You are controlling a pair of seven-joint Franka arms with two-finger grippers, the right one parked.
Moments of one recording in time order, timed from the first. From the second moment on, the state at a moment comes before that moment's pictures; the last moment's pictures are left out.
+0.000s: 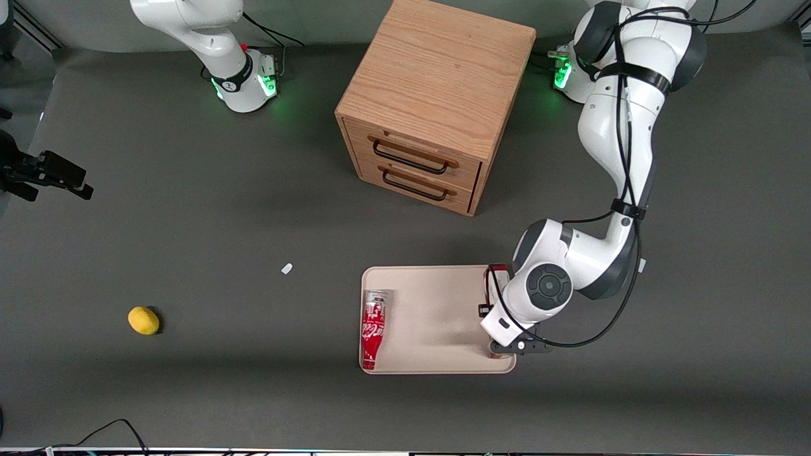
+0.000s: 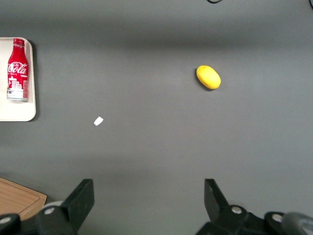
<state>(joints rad) -0.32 0.95 -0.14 -1.12 0.09 2.07 -0.45</state>
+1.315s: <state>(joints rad) -0.31 0.81 -0.13 -1.14 0.10 2.09 -0.49</state>
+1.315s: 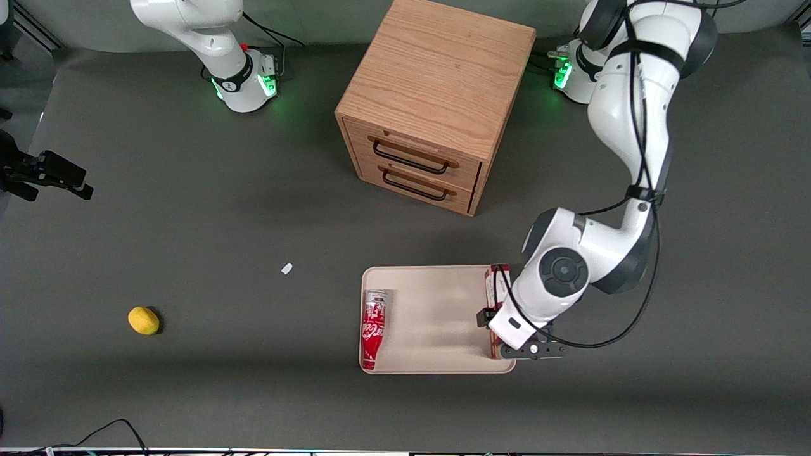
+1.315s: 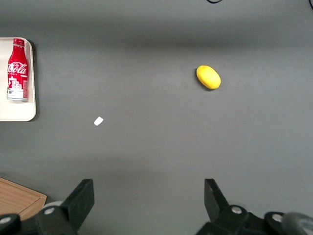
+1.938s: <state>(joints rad) -0.08 0.38 -0.15 -1.41 0.08 1.85 -0.39</state>
